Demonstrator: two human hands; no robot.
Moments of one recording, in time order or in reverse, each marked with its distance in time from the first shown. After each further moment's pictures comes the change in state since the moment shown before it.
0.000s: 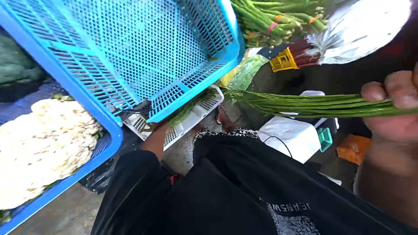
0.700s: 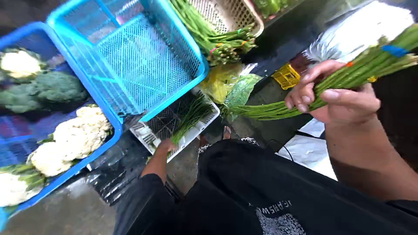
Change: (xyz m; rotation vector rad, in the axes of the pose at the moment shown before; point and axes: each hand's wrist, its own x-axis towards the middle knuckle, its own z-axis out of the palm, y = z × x) left_hand -0.046 0.013 0.013 -0.100 -0.136 -0.150; right_hand -0.003 -0.017 -0.012 -0.097 -0.434 0.034
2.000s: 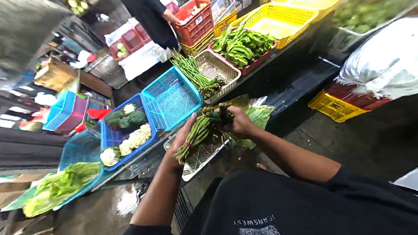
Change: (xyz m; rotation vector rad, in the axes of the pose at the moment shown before) left_hand -0.436 0.194 -0.050 -1.200 0.100 1.145; right_hand -0.043 0.021 0.034 -0.436 -0.007 -0.177
